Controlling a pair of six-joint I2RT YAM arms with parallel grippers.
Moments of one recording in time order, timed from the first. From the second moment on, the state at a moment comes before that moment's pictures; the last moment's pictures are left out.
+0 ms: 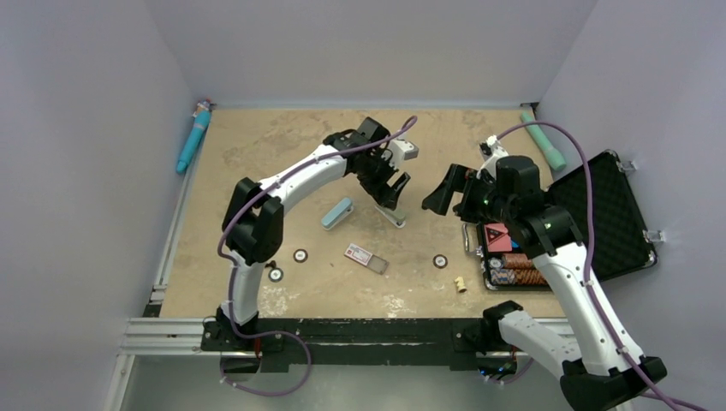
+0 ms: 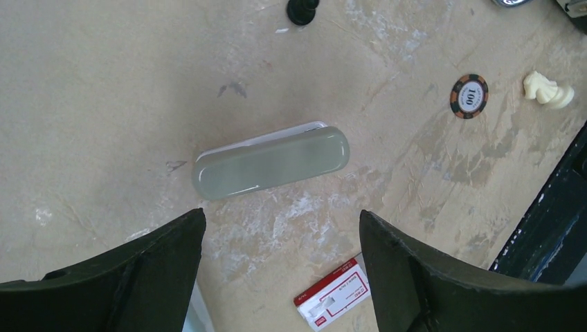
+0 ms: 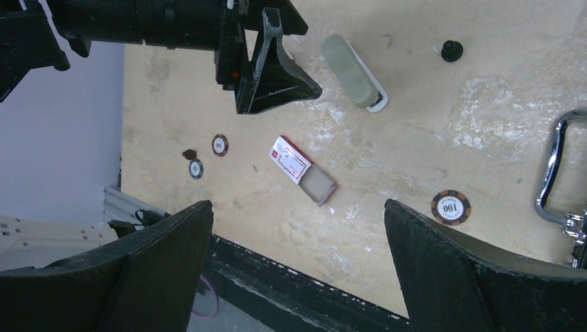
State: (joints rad) left arm -0.67 2.07 1.81 -0.77 0.37 0.14; right arm 0.33 0.92 1.12 -0.80 -0.22 0.58
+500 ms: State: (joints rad) left arm -0.70 2.14 1.84 -0.77 0.55 0.42; right arm 0.33 0.94 1.09 -0.89 -0.25 0.56
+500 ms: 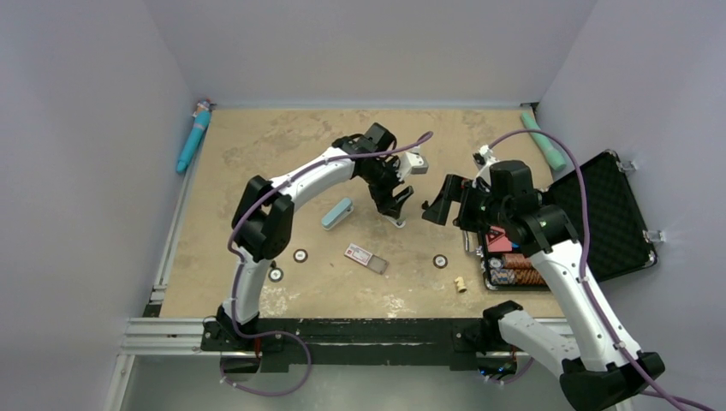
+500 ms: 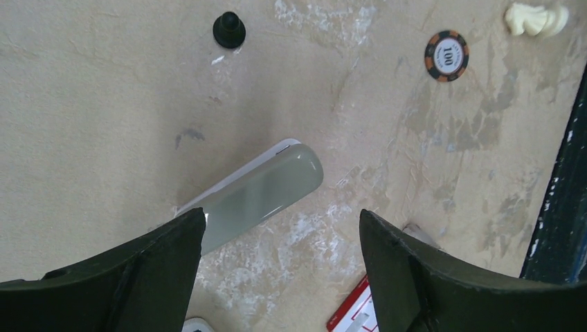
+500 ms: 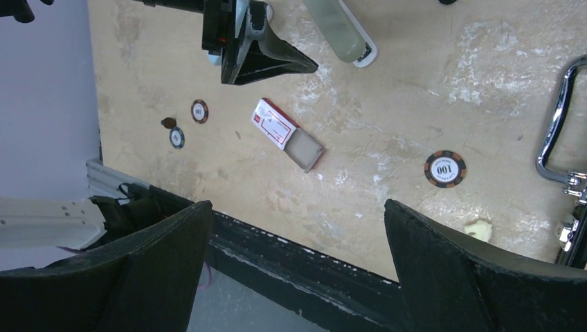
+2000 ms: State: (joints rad) left arm -0.72 2.22 1.76 -0.73 0.33 0.31; right arm 0.33 0.86 1.01 -0.85 -0.33 0.59
